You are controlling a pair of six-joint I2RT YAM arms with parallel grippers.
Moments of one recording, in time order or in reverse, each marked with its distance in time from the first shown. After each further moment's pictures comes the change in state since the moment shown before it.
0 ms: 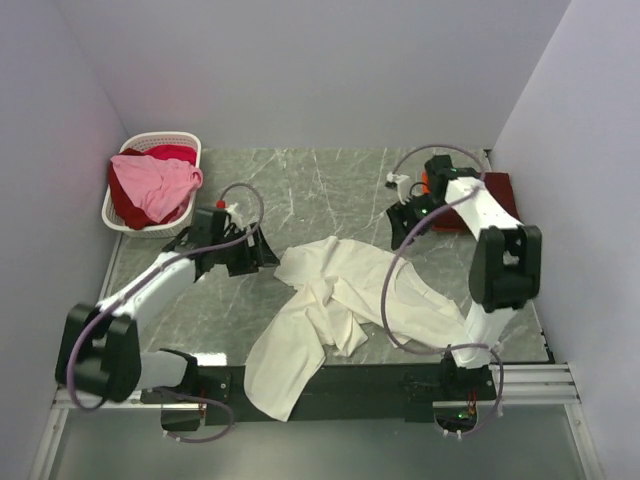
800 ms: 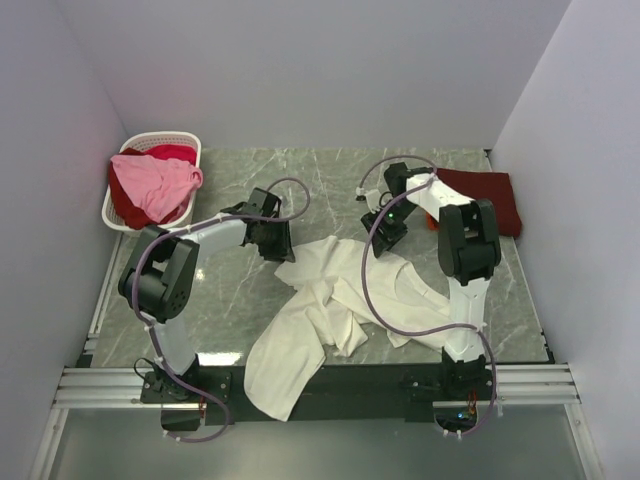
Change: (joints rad) left arm -0.169 0.566 0.375 -0.040 -0.193 0.063; right arm 0.164 0.362 0.211 -0.009 0.156 0.137
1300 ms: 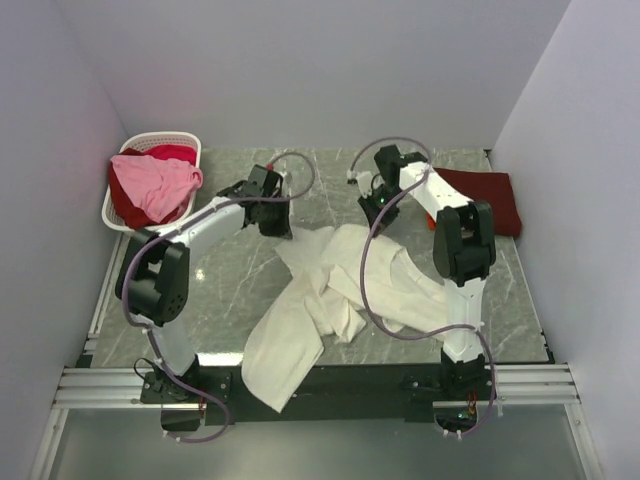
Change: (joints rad) left arm 0.000 -0.021 0.179 -0.121 -0.055 0.099; right arm 0.053 0.006 0.159 -0.056 0.053 0.038
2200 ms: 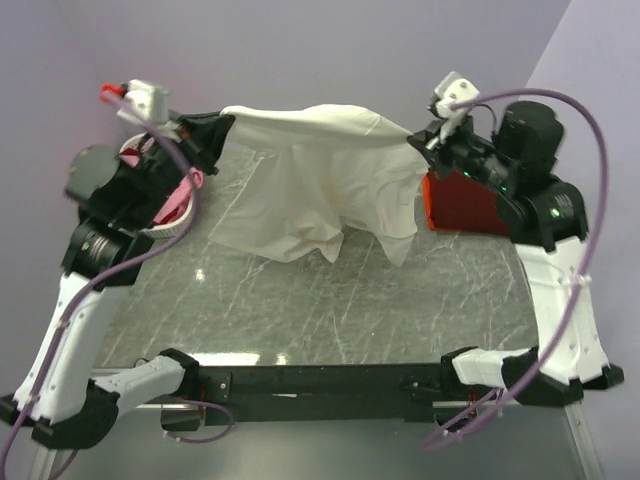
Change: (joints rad) left arm 0.010 -0.701 0.291 0.233 -0.129 0.256; right arm 0.027 -0.847 0.145 0.238 0.009 0.023
